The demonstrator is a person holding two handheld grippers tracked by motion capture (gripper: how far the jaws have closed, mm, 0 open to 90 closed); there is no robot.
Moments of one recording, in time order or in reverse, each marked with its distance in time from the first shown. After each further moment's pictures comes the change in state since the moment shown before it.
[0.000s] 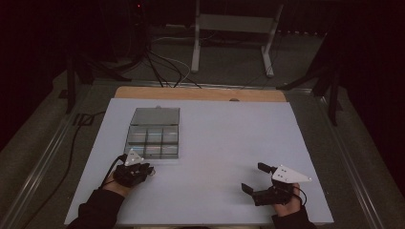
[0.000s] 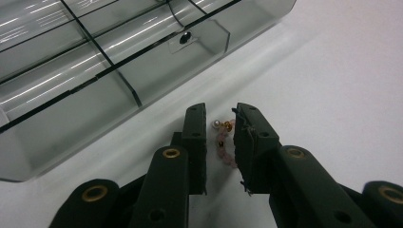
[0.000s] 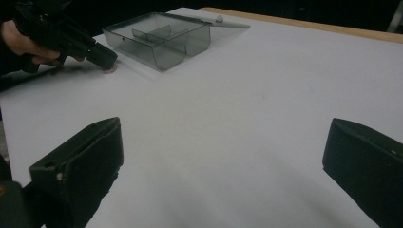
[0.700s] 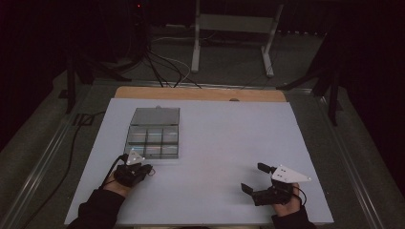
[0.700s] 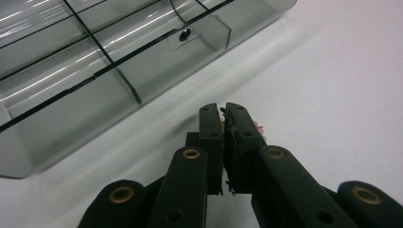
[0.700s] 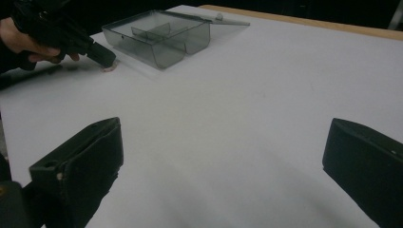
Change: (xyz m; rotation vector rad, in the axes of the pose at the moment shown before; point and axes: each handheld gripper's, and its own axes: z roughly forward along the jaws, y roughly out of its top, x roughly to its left) left arm -0.002 0.003 0.000 0.031 0.015 0.000; right arm 0.000 0.000 0.001 0.005 0.001 0.003
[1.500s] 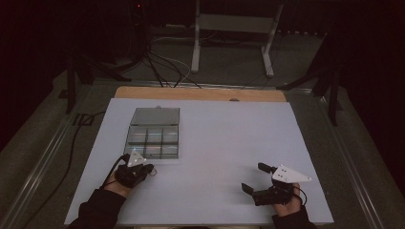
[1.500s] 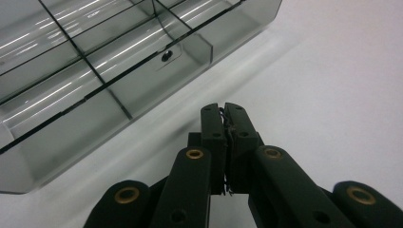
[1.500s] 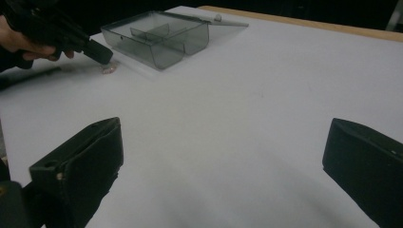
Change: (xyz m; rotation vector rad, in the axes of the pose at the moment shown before) left arm -0.007 0.004 -0.006 -0.030 0.003 0.048; right arm -0.001 0.000 -0.001 0.002 -0.006 0.002
